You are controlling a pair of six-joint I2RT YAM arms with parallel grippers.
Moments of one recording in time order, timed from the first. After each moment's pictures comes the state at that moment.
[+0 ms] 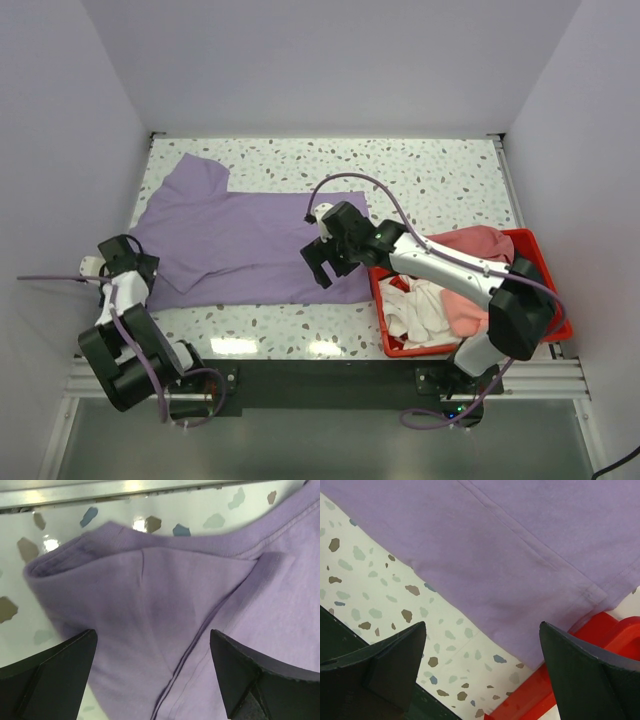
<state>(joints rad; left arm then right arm) 0.58 1.24 0.55 -0.29 -0.26 -0.86 0.87 1.56 1.19 -0.59 0.00 0.18</state>
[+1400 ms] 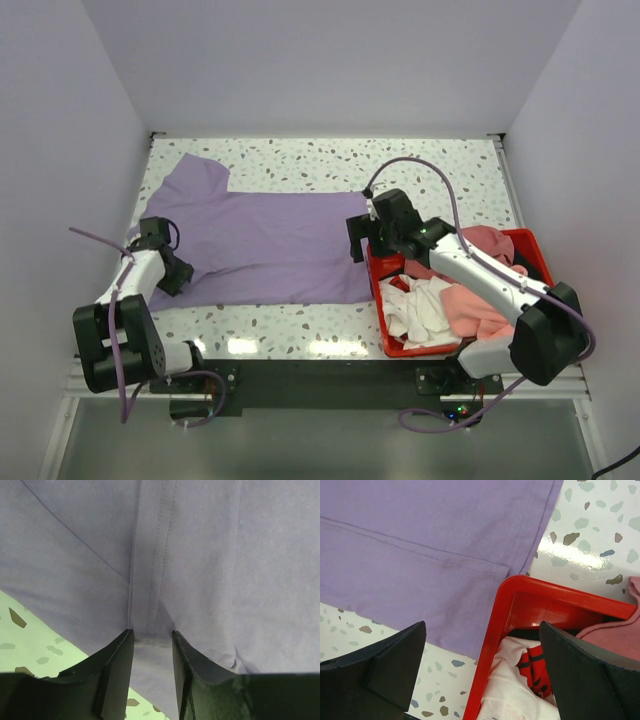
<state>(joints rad) 0.25 1.30 0.67 -0.61 -0.19 -0.78 0.61 1.36 1.02 -0.52 0.08 0.30</state>
